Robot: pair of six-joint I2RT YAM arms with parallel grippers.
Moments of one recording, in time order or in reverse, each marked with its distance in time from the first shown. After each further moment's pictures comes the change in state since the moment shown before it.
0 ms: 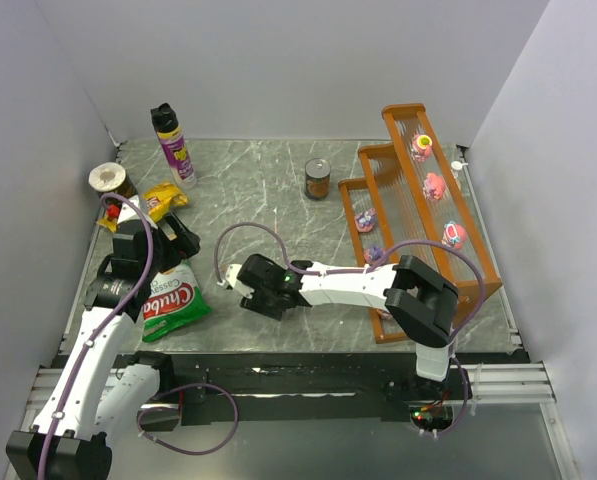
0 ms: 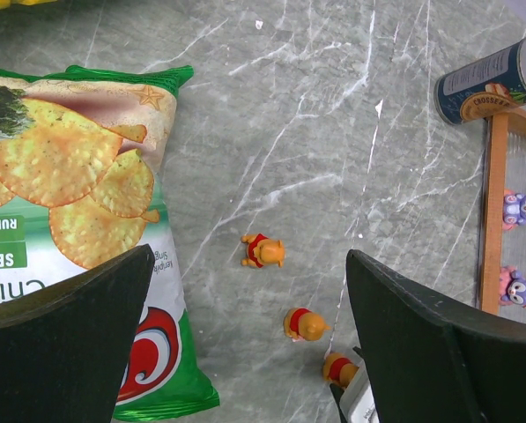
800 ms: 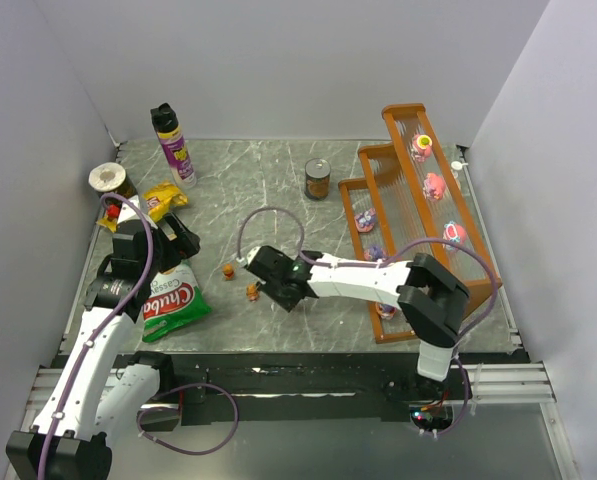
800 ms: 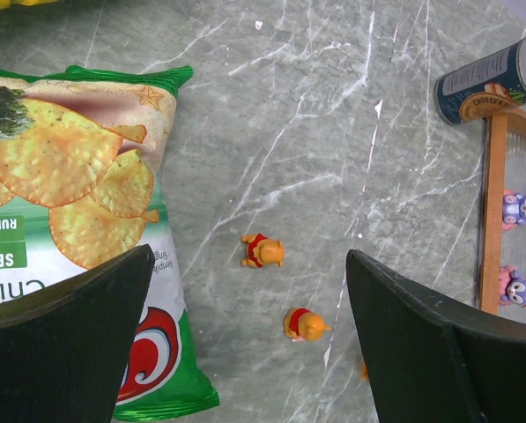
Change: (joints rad) left arm 0.000 -0.001 0.000 0.000 0.000 0.000; right arm -0.050 -0.041 0.002 -0.132 0.056 0.282
